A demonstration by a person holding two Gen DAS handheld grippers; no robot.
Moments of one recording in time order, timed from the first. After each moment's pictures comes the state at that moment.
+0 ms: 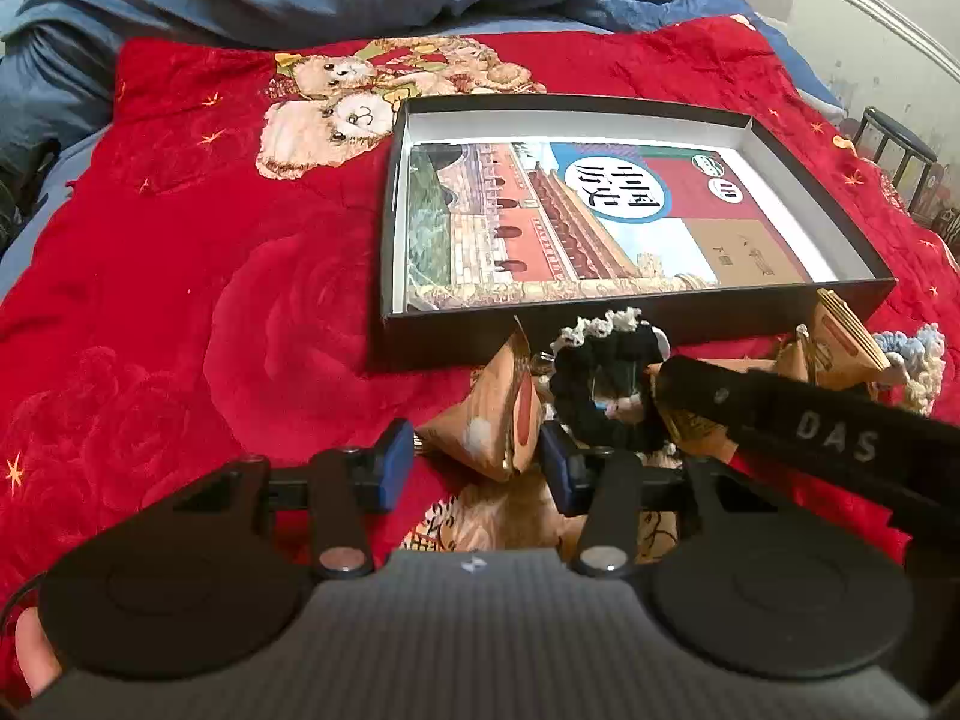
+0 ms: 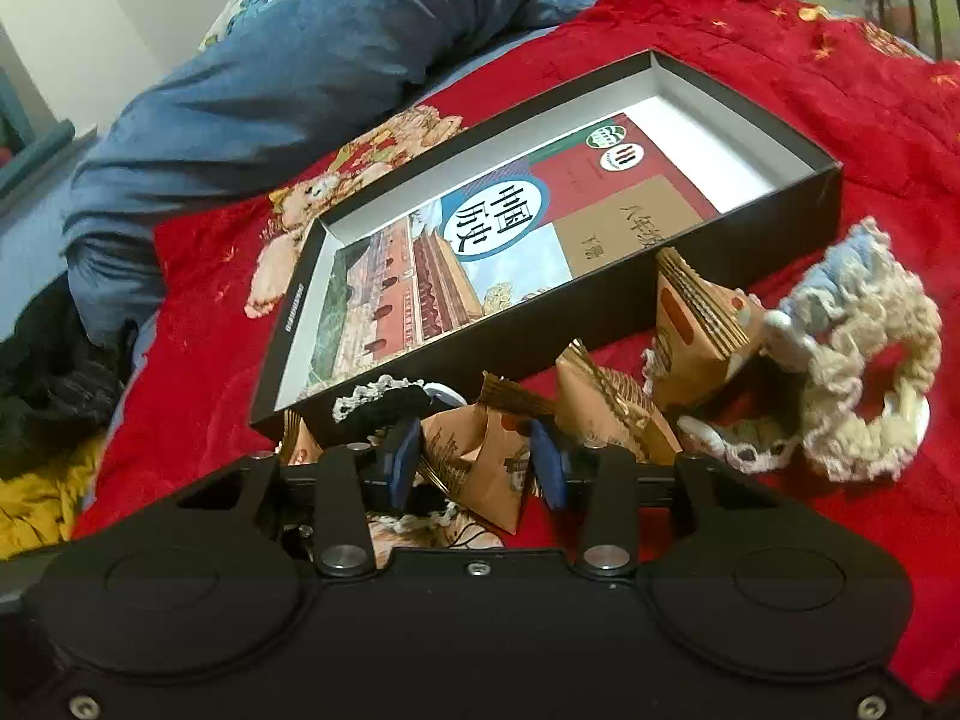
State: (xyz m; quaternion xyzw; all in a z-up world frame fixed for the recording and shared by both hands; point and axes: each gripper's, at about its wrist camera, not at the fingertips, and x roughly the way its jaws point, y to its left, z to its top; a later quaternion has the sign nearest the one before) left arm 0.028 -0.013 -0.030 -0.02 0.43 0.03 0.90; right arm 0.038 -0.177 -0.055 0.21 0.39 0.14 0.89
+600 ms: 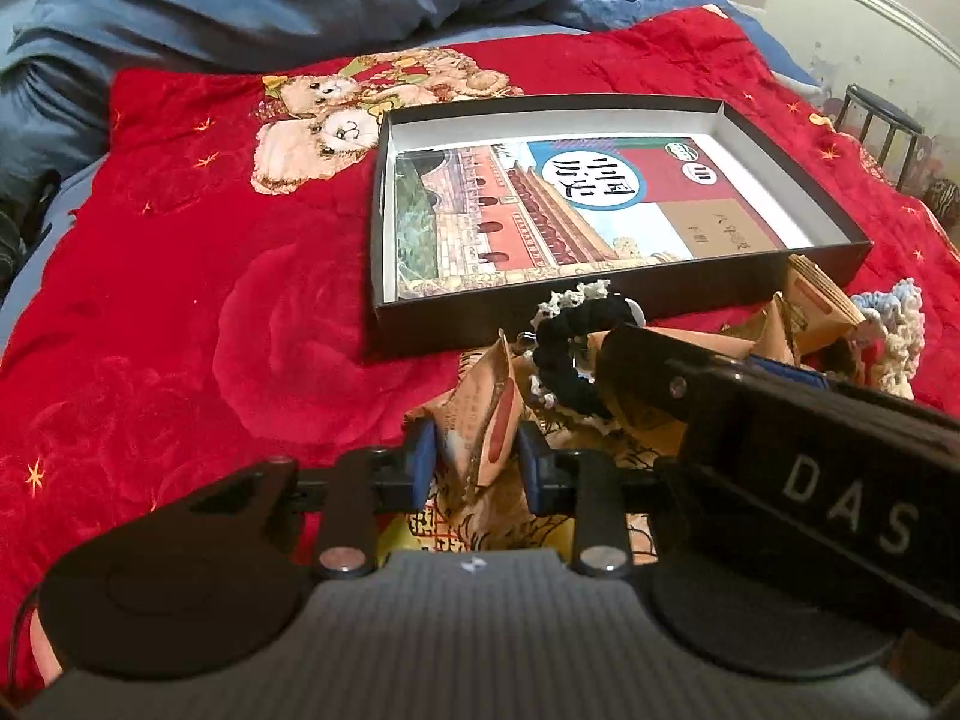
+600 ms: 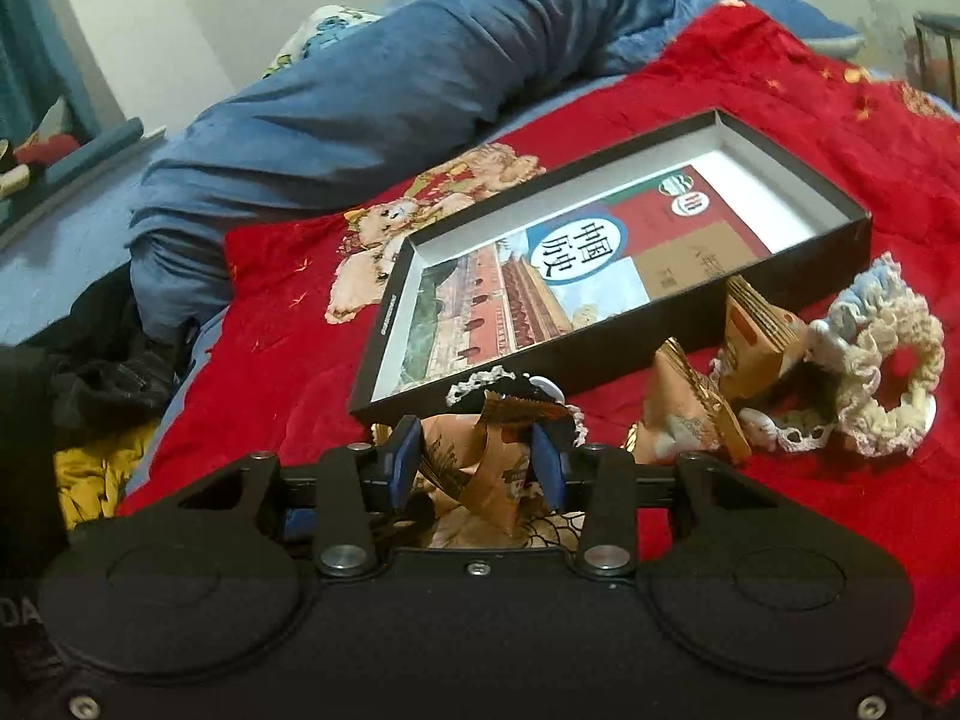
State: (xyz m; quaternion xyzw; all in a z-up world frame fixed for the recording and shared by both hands) left arm 0.010 -0.022 -0.026 0.02 0.41 0.02 0.91; right arm -0.002 -0.154 -0.028 0.18 0.33 0.18 0.91
